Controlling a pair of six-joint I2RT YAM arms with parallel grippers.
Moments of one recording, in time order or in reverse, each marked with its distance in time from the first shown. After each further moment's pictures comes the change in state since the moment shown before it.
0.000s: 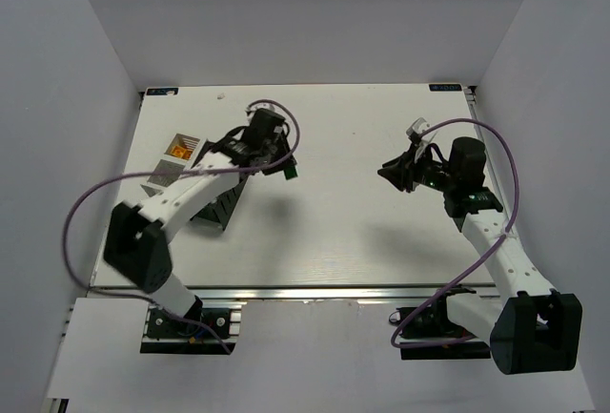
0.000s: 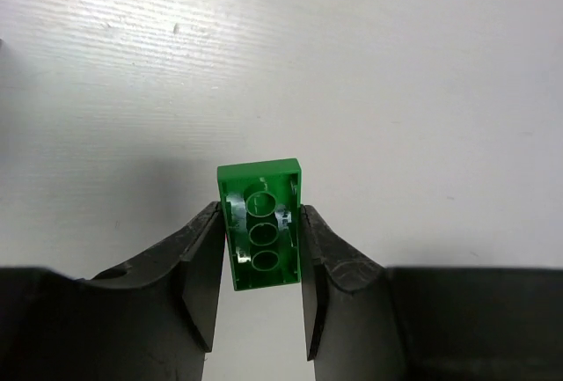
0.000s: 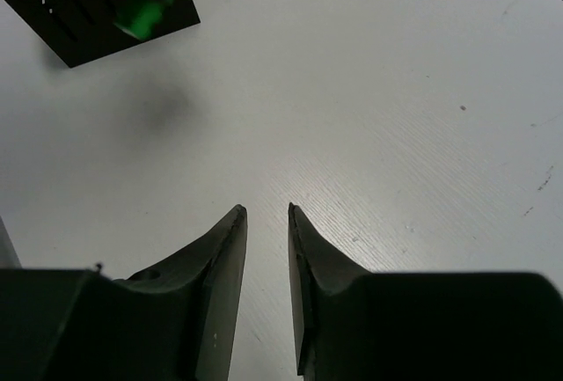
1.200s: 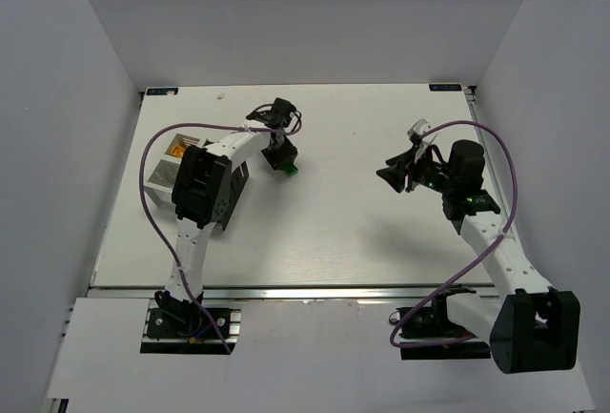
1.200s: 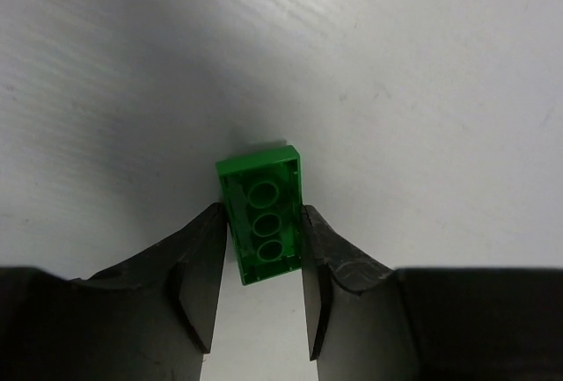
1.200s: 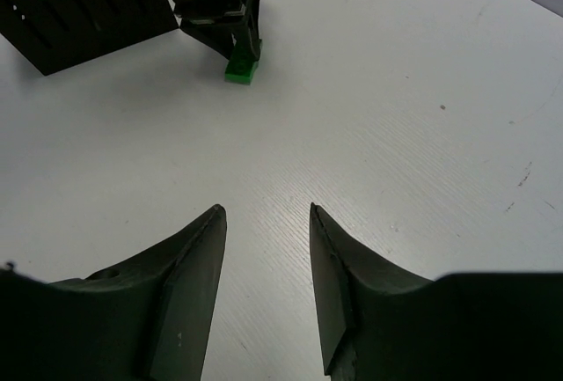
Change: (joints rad) left arm 0.140 0.566 0.439 -0.166 -0.009 -0.249; right arm -0.001 0.005 -0.040 0.081 0.037 0.014
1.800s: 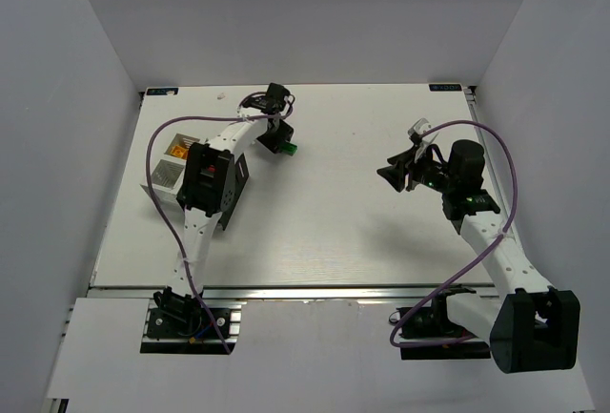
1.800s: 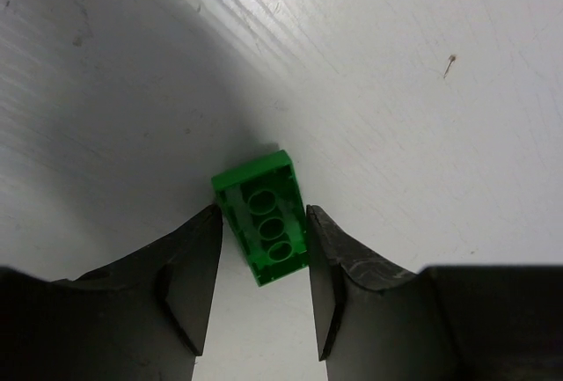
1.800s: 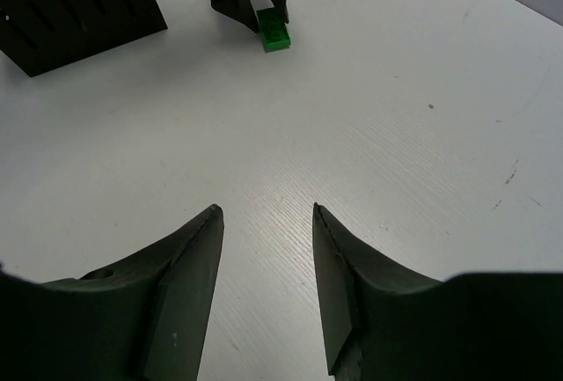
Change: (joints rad) left arm 0.061 0.212 0.355 -0.116 -0.032 -0.208; right arm 0.000 0.002 0.000 0.008 0.023 -0.008
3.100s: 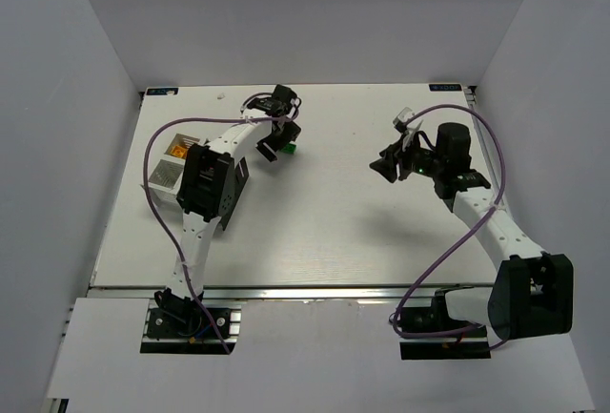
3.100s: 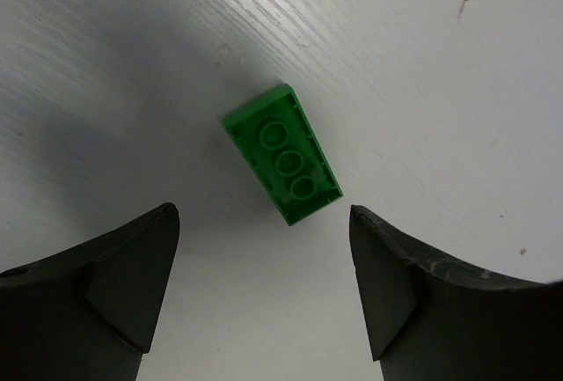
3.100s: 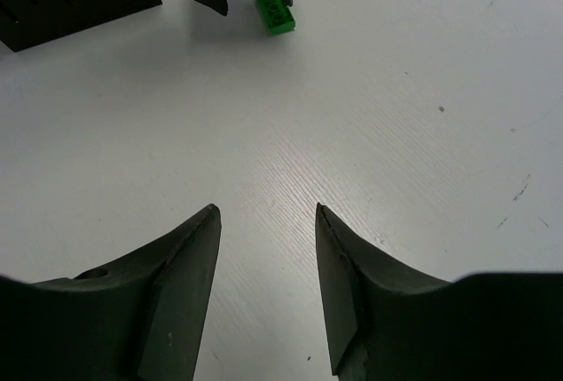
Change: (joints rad) left arm -0.042 -0.112 -0.103 -0.019 -0.076 0.030; right arm 0.054 0.178 0.160 -0.102 0.018 -0.097
